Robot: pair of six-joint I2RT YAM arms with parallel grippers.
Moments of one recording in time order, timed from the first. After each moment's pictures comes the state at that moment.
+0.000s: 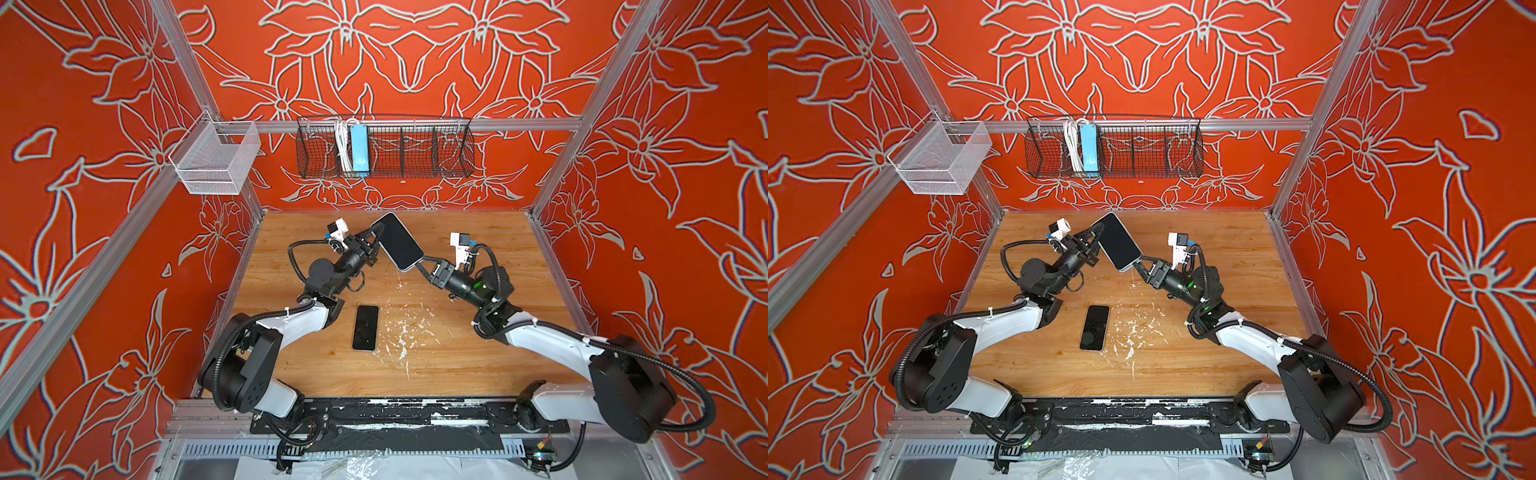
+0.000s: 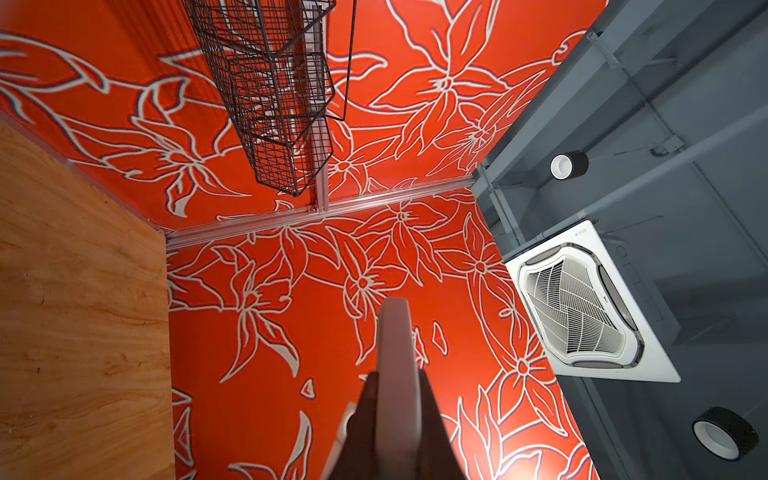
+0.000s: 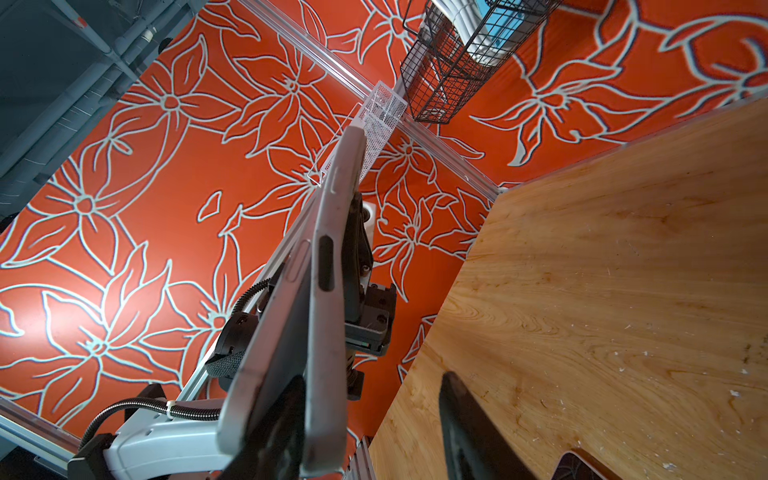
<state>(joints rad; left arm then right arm) -0.39 1.49 0.70 1.22 0.30 -1.61 0.58 1.31 0.62 0.87 -0.41 1.06</state>
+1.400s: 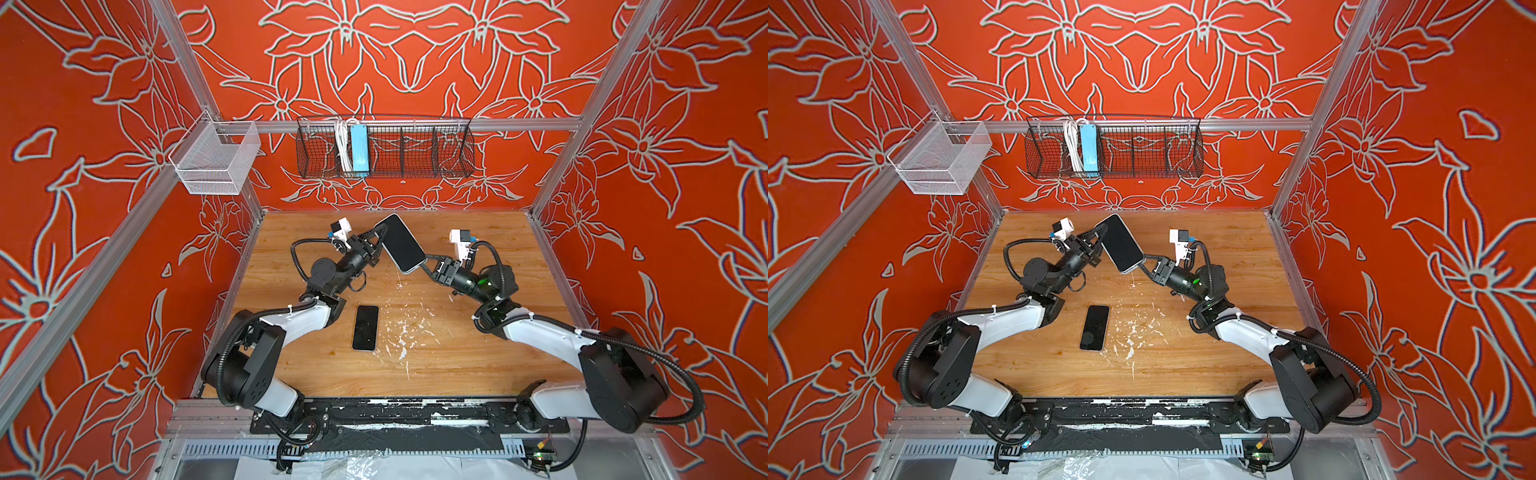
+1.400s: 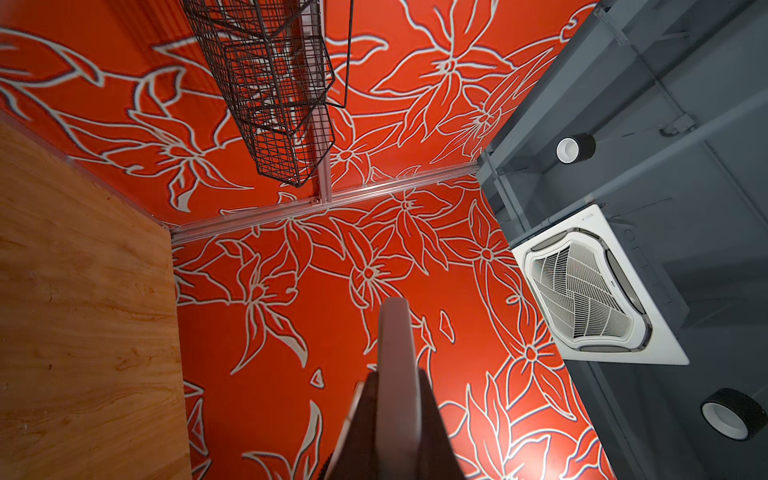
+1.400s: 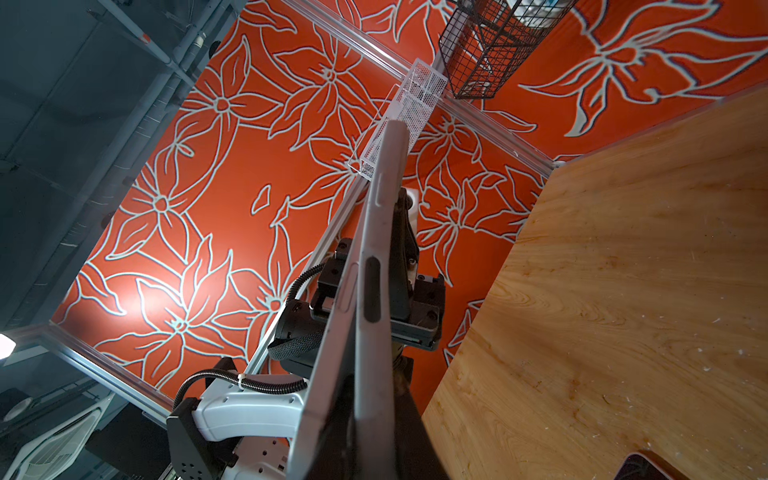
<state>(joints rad) -0.40 1.51 0.71 1.22 0.31 -1.58 0.52 1.36 0.63 1.04 -0.58 1.24</state>
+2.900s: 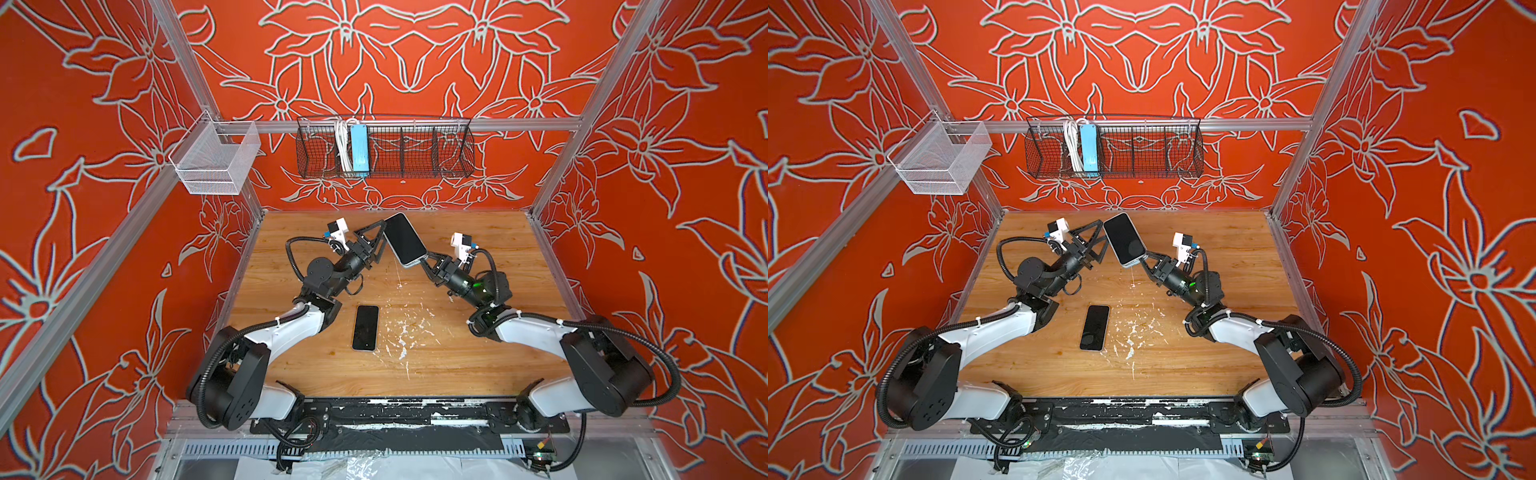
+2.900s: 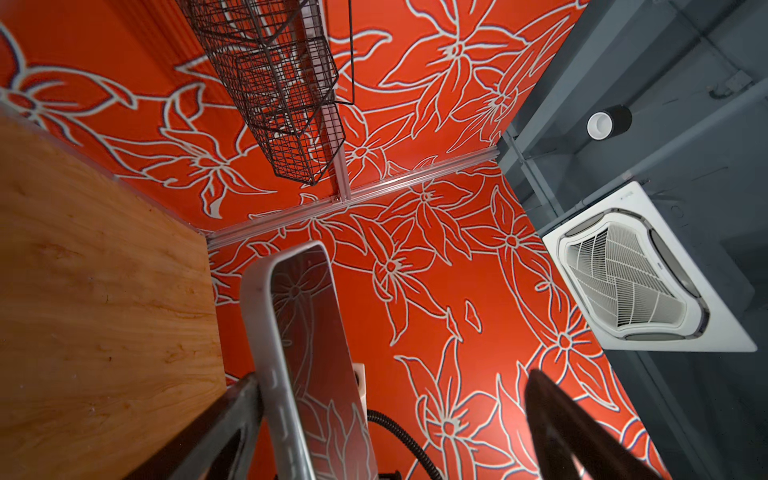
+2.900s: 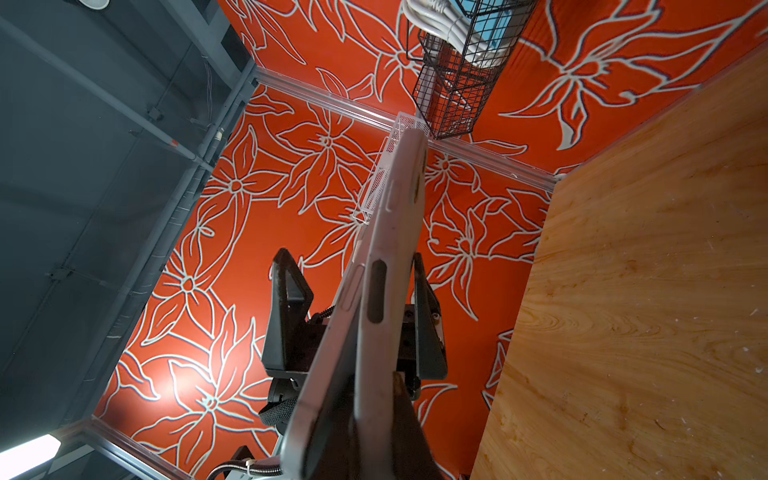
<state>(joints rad) -0.41 1.38 0.70 1.03 0.32 -1.44 0.55 1.45 0.59 1.22 -0.41 1.43</state>
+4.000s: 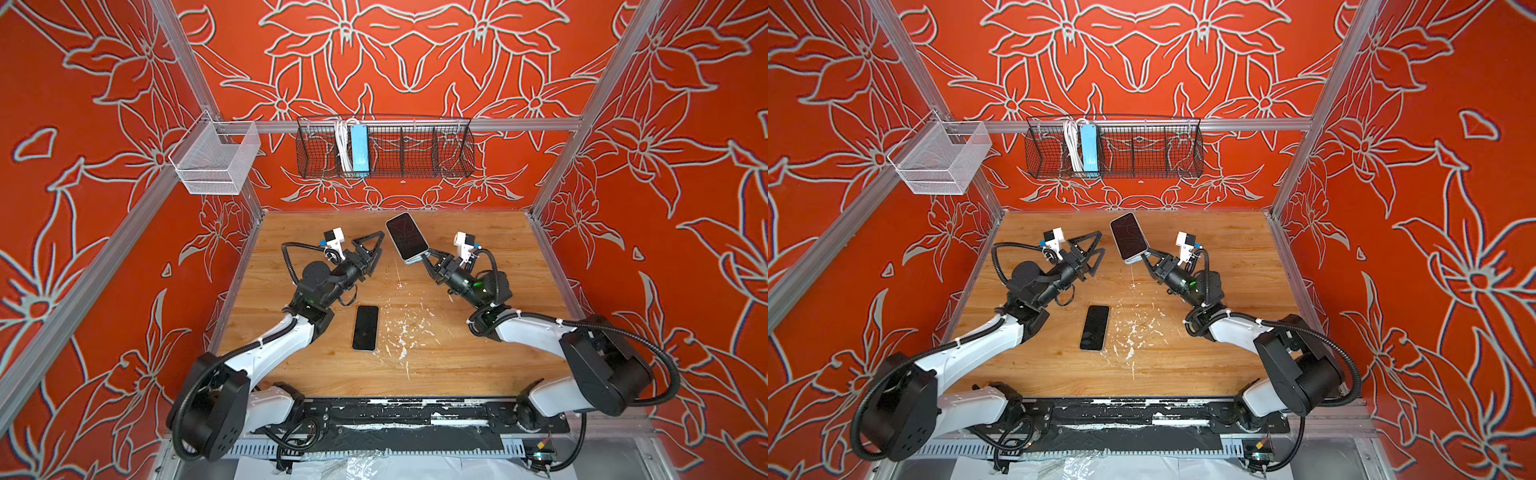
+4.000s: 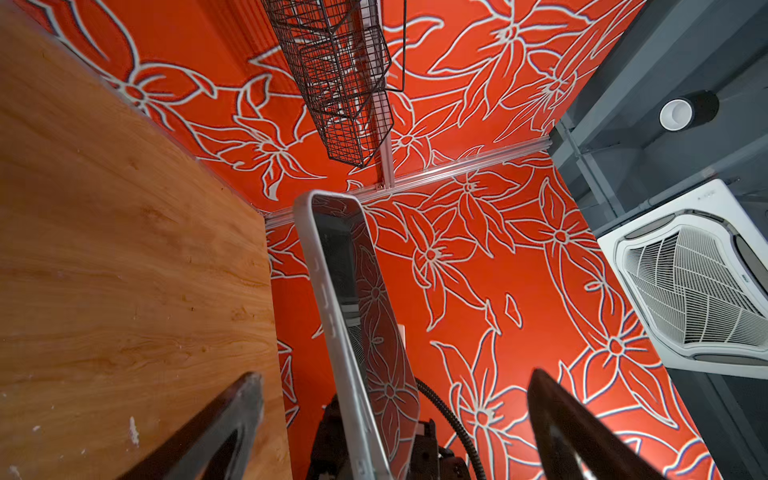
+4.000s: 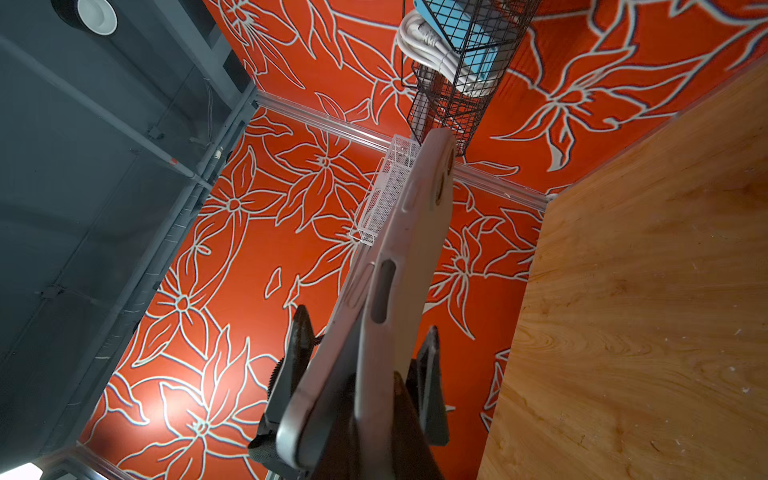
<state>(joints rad) -0.41 1.18 0.64 0.73 0.31 -1.38 0.55 1.47 0.59 1.23 -0.35 1.42</state>
